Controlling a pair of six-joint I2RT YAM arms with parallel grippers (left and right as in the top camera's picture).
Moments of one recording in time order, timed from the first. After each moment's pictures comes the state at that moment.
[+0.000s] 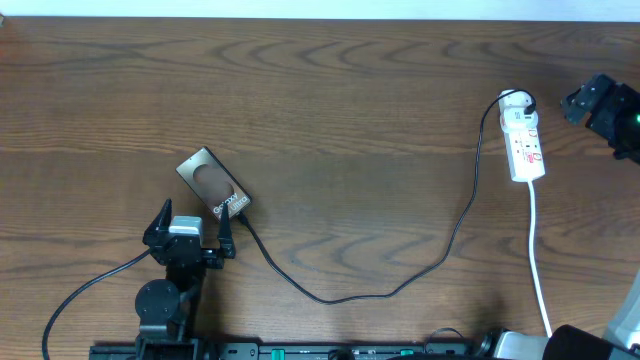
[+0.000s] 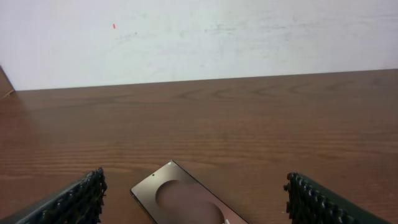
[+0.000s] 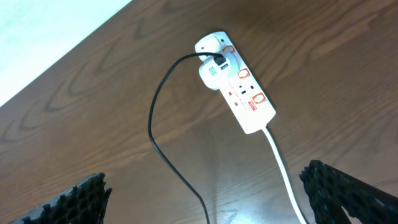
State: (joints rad) left arm -0.03 0.01 0.02 -0.11 0.04 0.04; right arm -0.41 1.50 1.76 -1.23 -0.25 0.21
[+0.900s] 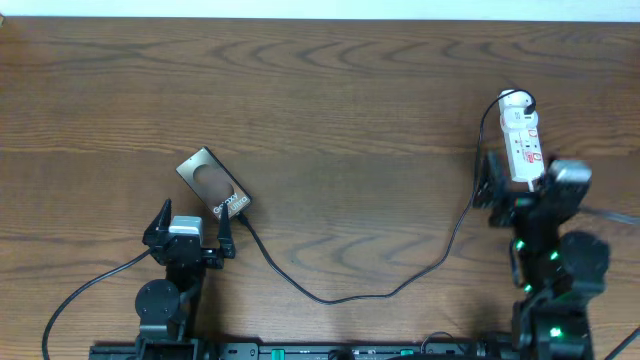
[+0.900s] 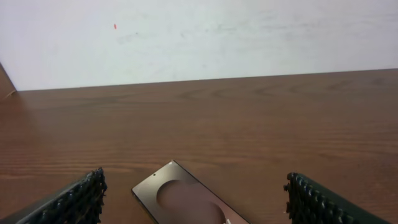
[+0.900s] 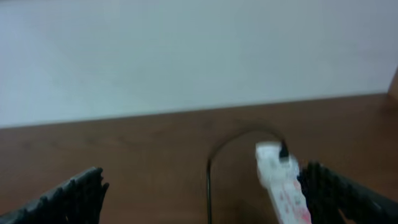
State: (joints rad) left arm -0.03 0.01 0.02 -0.11 0.04 0.05; right arm -0.05 0.52 0.42 -0.02 -0.08 0.12
